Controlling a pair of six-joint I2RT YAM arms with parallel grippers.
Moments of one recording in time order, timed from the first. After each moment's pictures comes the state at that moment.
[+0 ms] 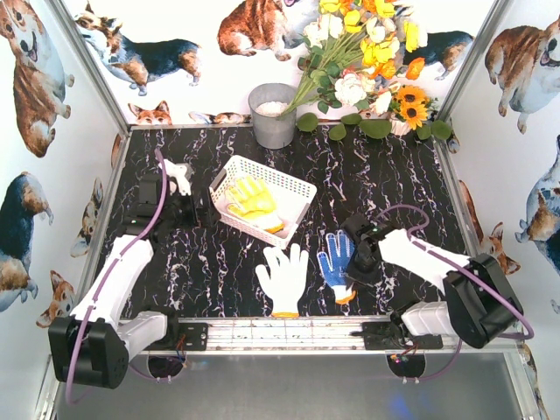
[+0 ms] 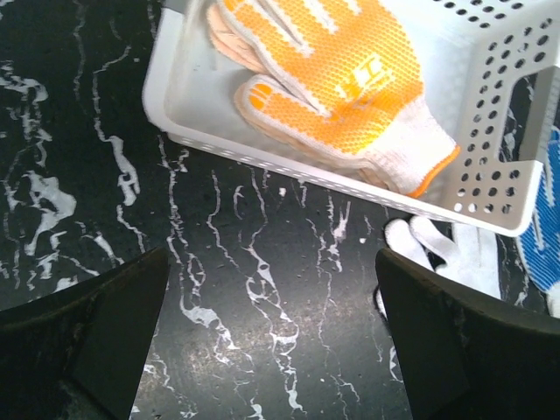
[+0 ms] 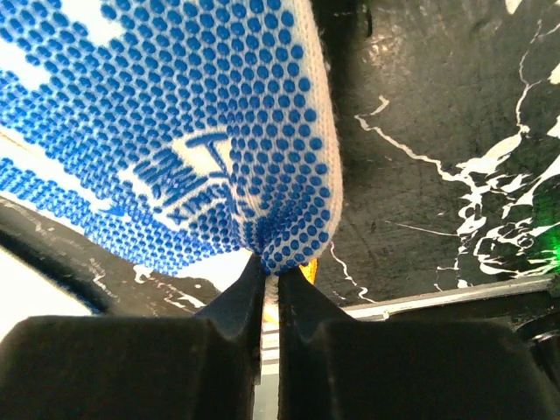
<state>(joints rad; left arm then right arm) -0.09 1.06 0.79 -0.43 0.30 -0.21 0.51 1.31 0.64 -0.85 -0.05 1.00</state>
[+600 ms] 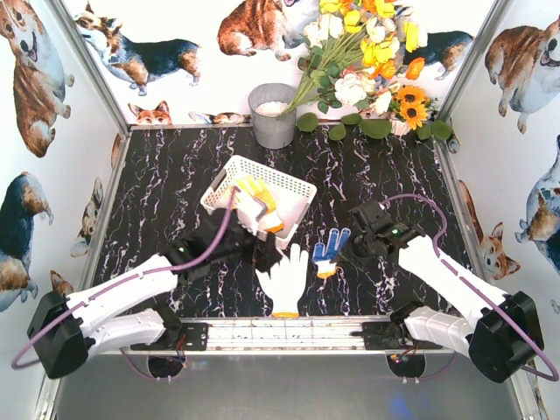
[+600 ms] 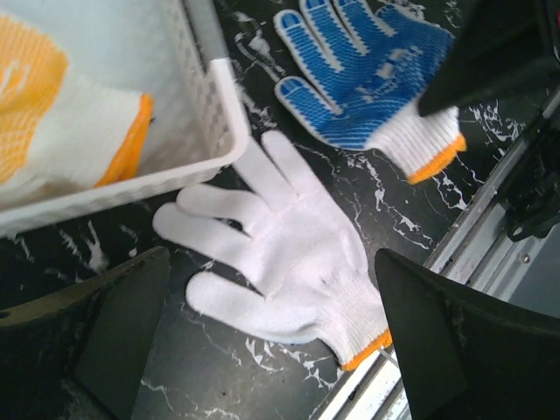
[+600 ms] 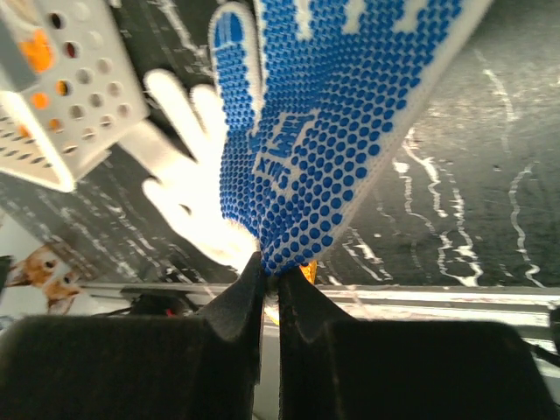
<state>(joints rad) -0.79 1.03 0.66 -0.17 0.14 -0.32 0.51 1.08 0.73 -0.78 -0.15 1.16</state>
